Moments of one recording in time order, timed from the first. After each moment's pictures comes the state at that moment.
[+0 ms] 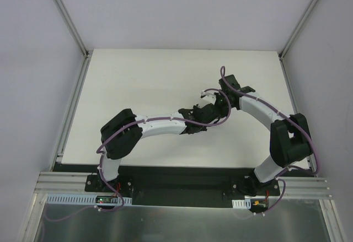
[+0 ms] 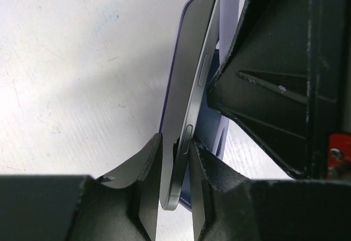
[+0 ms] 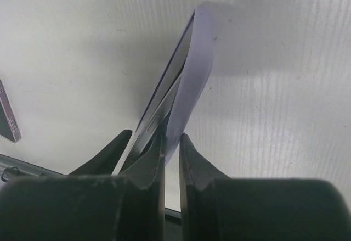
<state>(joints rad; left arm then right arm) -1.07 1.95 1.37 -0.42 -0.51 -0.55 0.40 1.60 1.10 -0.64 -0.19 0.59</state>
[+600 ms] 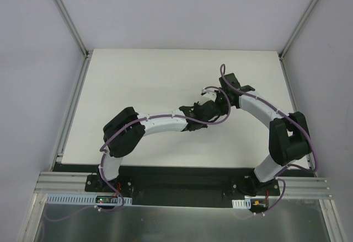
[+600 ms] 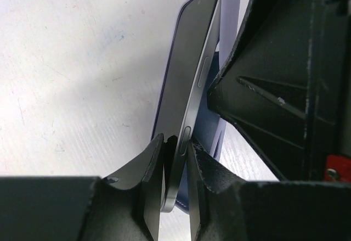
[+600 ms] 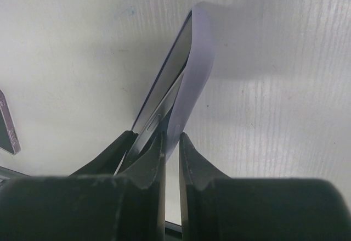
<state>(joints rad) -1.05 2.00 1.40 -0.40 -0.50 -0.52 0.40 1.62 1.11 -0.61 -0.16 0.58</state>
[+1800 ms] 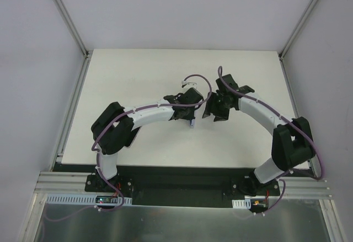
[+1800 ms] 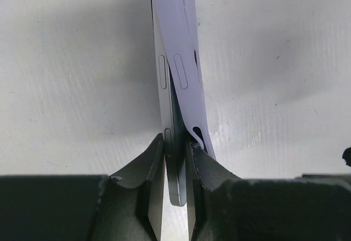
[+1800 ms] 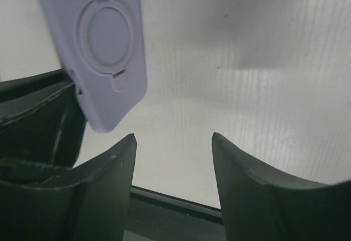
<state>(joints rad) -0.88 1.90 1.33 -0.47 -0.33 -0.64 0.45 1.60 1.14 -0.74 -0.14 0.59</state>
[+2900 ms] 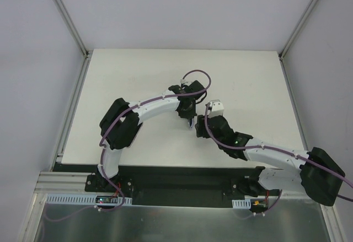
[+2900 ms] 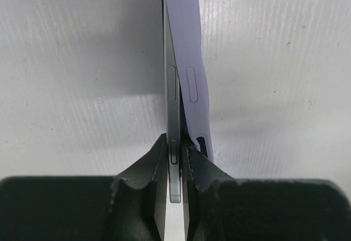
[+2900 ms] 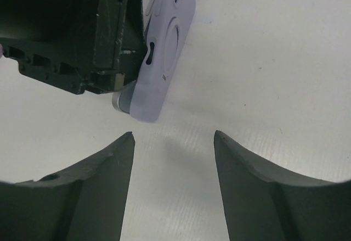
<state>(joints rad) -0.86 2.01 1.58 -0.80 -0.19 -0.80 0.92 1.12 0.51 0.04 0.43 0.46</state>
